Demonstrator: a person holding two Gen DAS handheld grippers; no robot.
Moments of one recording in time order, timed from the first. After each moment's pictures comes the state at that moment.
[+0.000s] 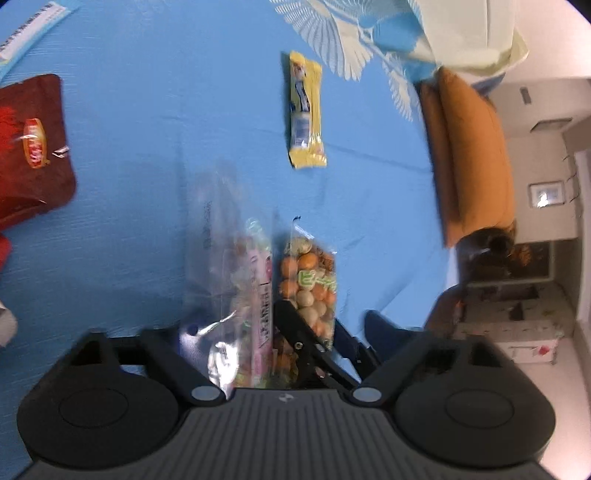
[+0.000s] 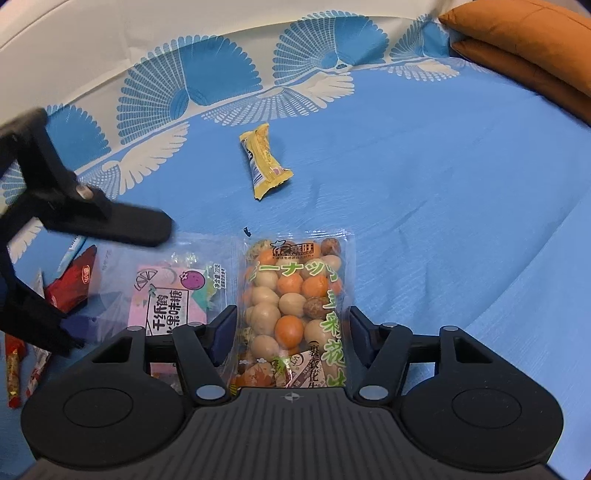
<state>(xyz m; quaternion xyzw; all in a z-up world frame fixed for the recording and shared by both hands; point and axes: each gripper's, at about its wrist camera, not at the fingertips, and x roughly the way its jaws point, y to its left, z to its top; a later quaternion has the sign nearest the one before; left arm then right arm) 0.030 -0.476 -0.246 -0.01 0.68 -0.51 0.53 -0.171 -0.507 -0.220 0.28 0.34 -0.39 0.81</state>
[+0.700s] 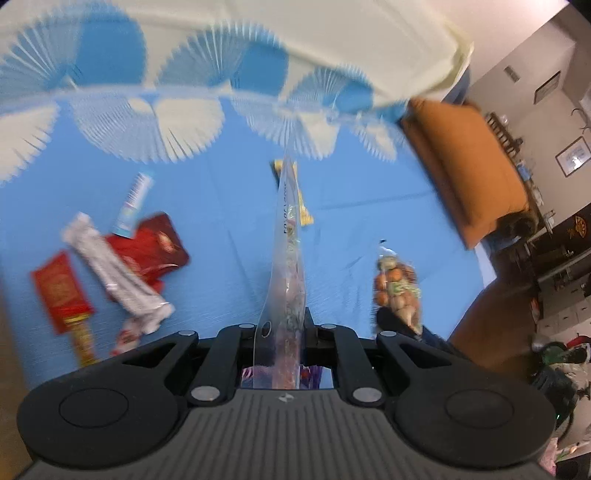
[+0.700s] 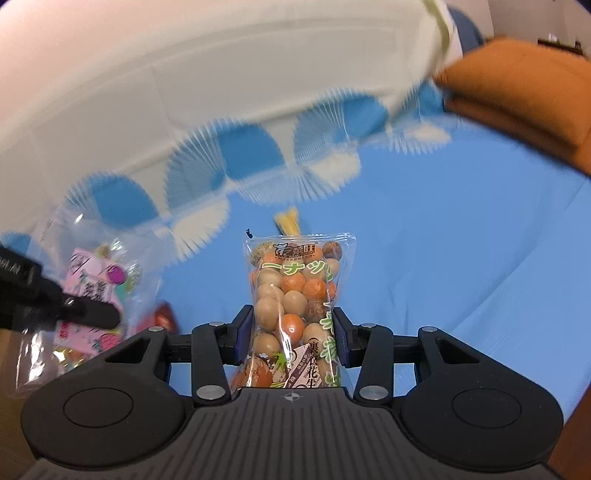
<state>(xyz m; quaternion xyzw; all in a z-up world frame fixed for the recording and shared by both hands) 0.016 -0.346 -0.060 0.07 0.53 -0.52 0.67 -0.207 -0.441 -0.093 0.26 0.24 -0.39 0.85</state>
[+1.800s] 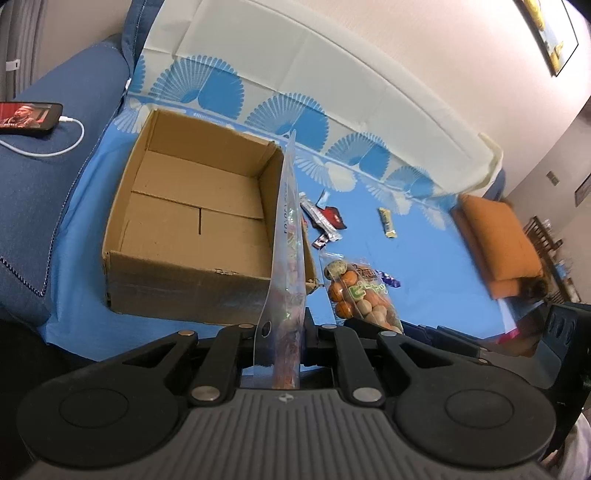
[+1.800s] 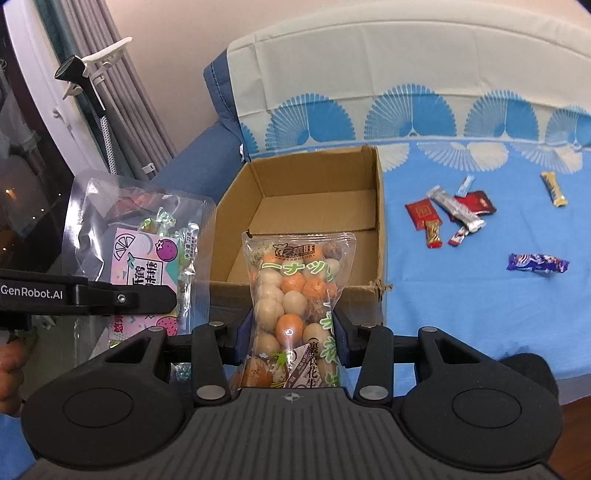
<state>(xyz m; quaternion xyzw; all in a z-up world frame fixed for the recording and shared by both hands) -0.097 0.129 0.025 -0.04 0.45 -0.39 0.80 -0.188 -0.076 0.031 0.21 0.35 -0.08 0.91</state>
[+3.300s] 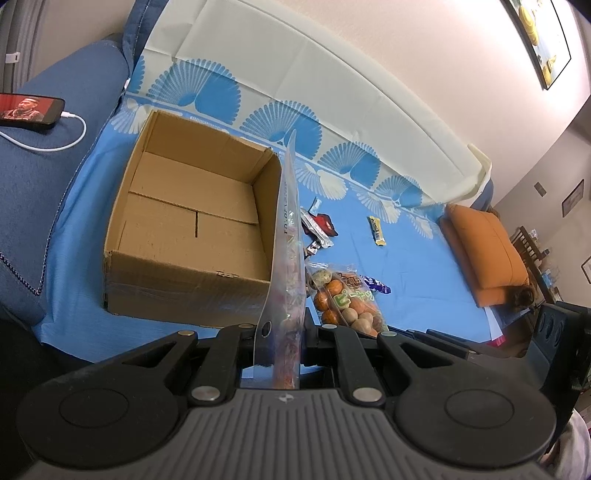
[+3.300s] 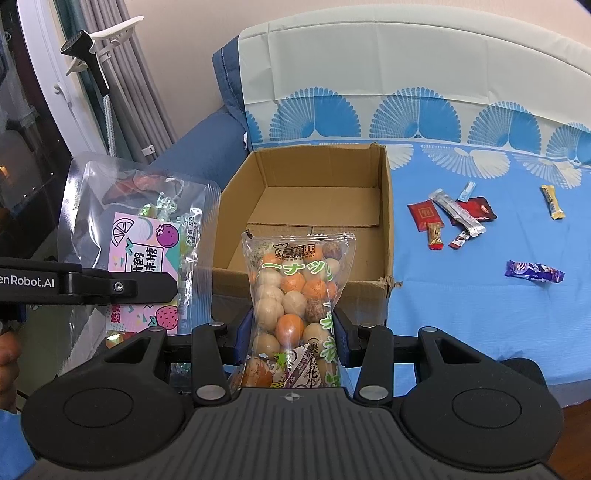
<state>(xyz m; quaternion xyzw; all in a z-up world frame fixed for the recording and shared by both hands) -0.089 0.140 0.018 -0.06 0.45 -0.41 0.79 -0.171 -0.056 0.033 0.18 0.37 -0.09 0.91</state>
